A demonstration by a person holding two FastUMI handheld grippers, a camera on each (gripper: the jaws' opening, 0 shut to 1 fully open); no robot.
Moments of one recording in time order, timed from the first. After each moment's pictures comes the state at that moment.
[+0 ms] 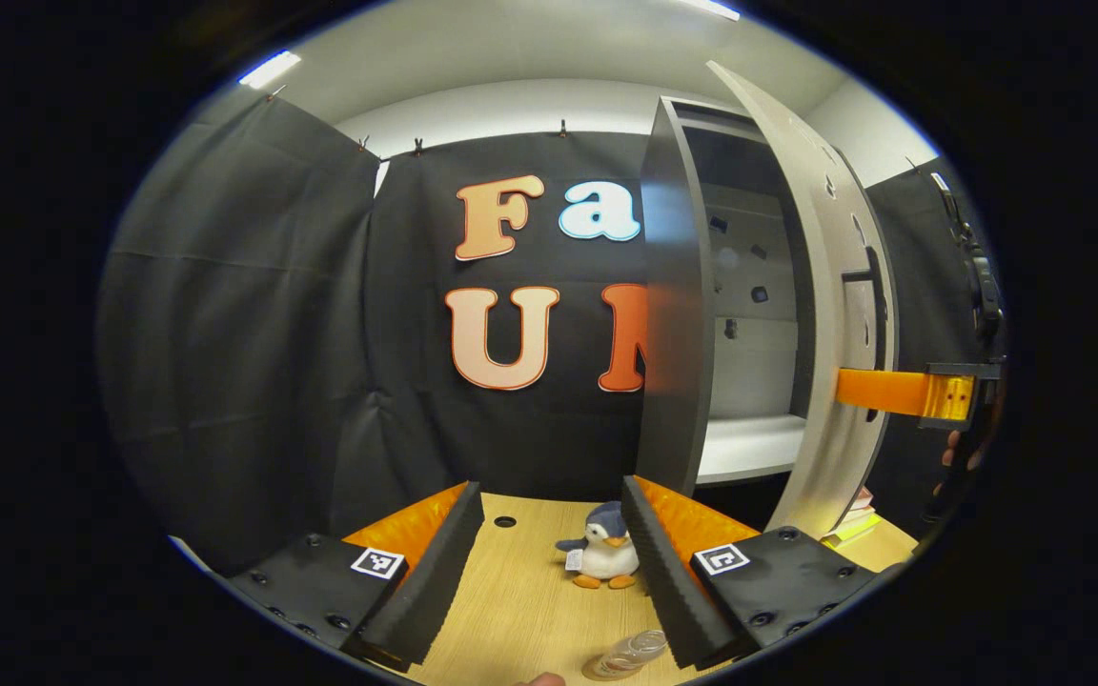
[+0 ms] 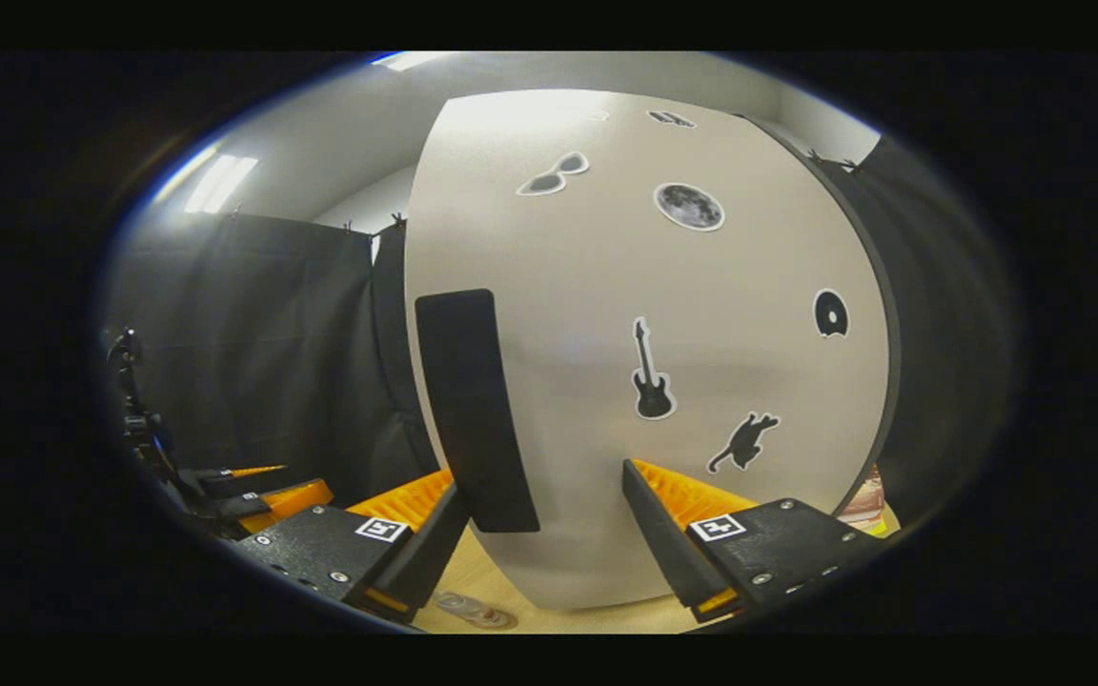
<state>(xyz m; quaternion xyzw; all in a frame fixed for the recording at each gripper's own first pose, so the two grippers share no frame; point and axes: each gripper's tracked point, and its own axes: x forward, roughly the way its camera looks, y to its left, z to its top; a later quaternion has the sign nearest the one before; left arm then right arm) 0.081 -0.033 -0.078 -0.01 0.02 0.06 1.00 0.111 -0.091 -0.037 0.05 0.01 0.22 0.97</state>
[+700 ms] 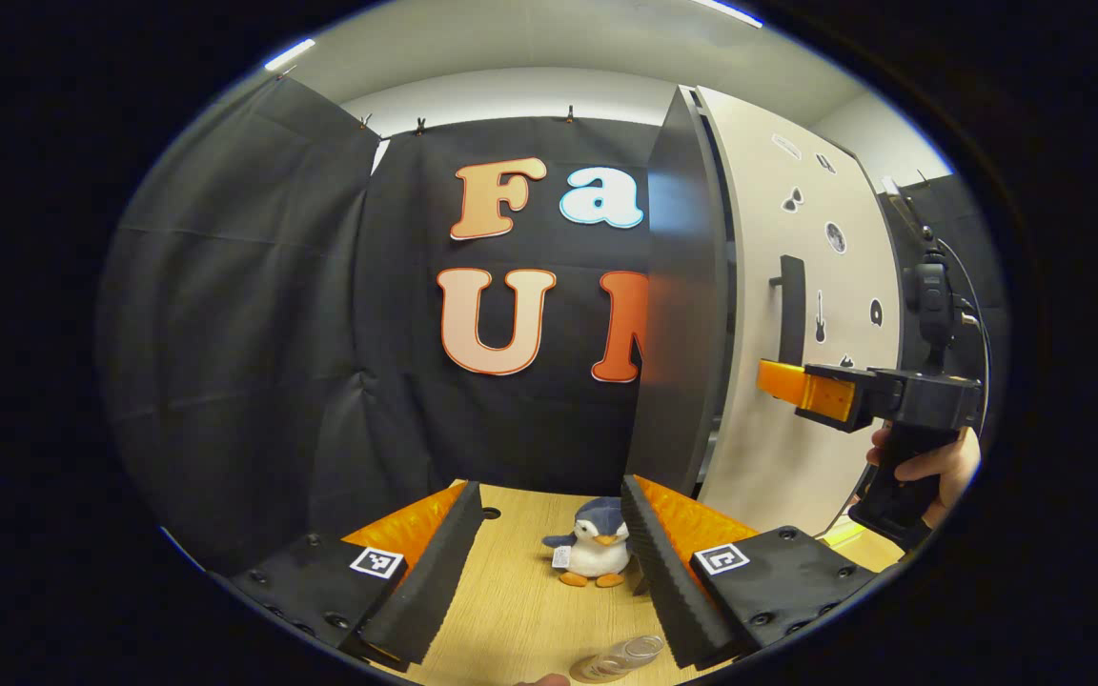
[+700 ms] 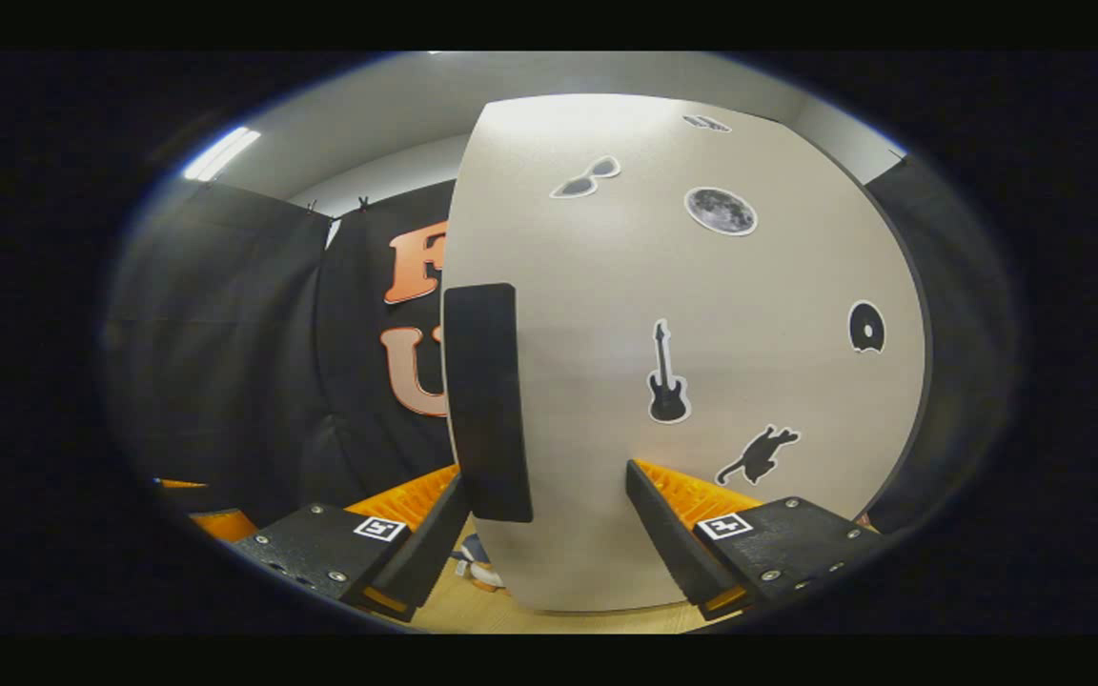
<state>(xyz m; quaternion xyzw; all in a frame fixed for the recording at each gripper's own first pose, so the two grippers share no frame) 0.110 -0.033 -0.091 -0.04 0.04 0.04 1.00 0.126 -0.085 -0.039 0.01 -0.01 0.13 0.99</state>
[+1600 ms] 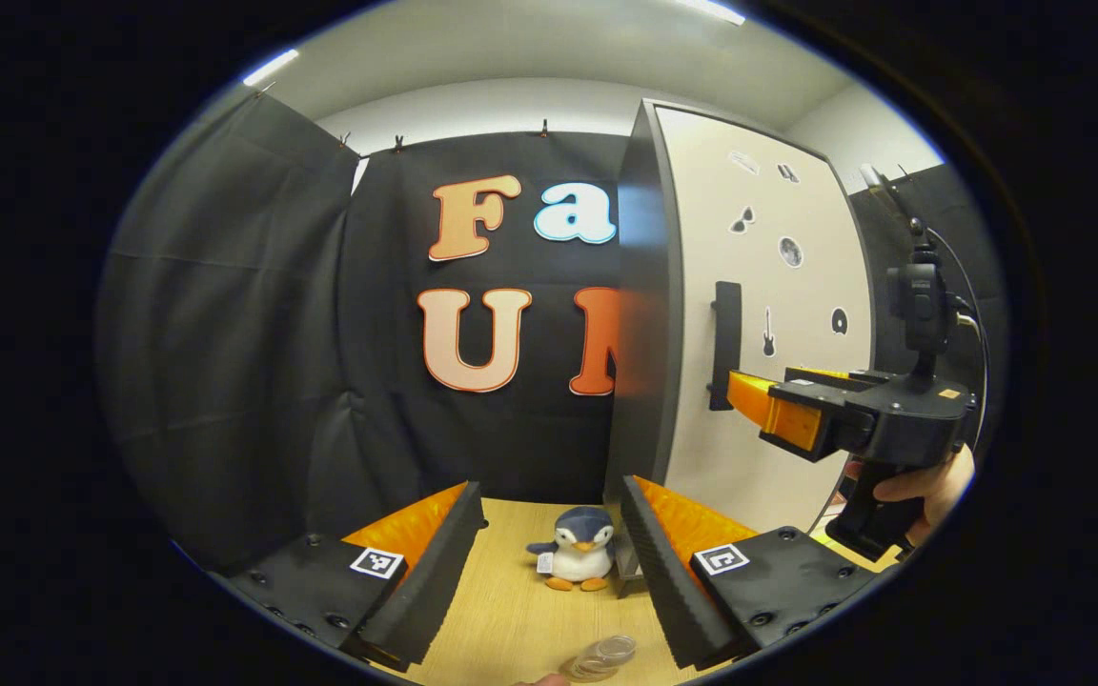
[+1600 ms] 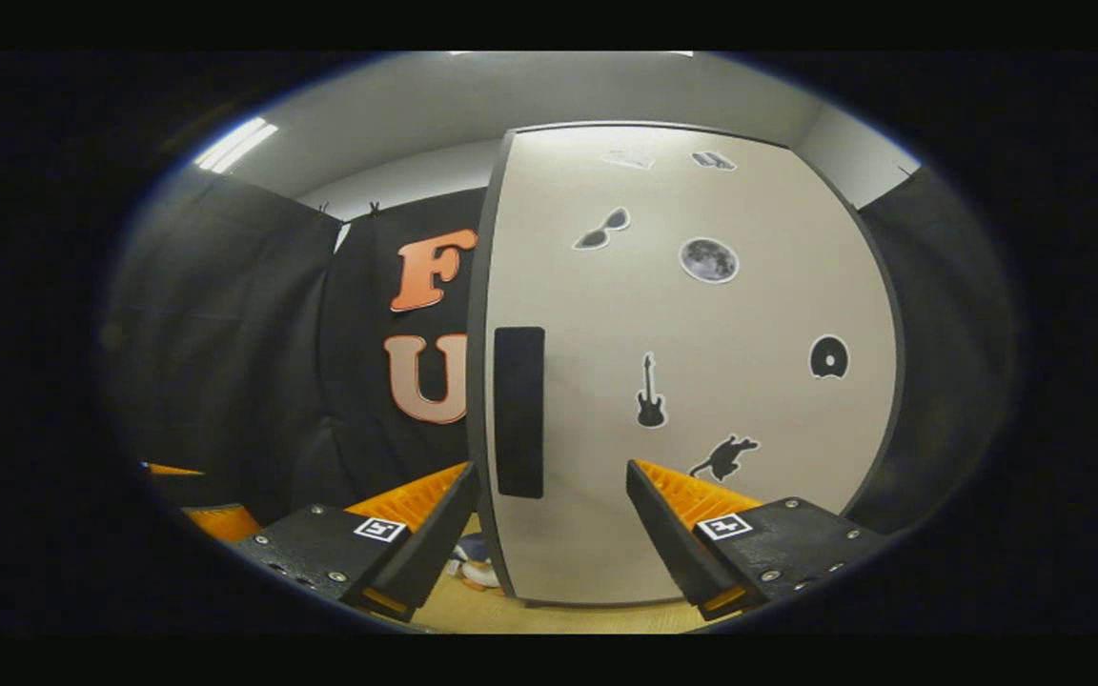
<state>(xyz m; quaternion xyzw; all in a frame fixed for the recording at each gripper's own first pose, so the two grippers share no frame) 0.084 -0.070 -0.062 -0.02 0.02 0.02 1.00 0.058 -0.102 -0.023 -0.01 -0.02 0.12 0.99</state>
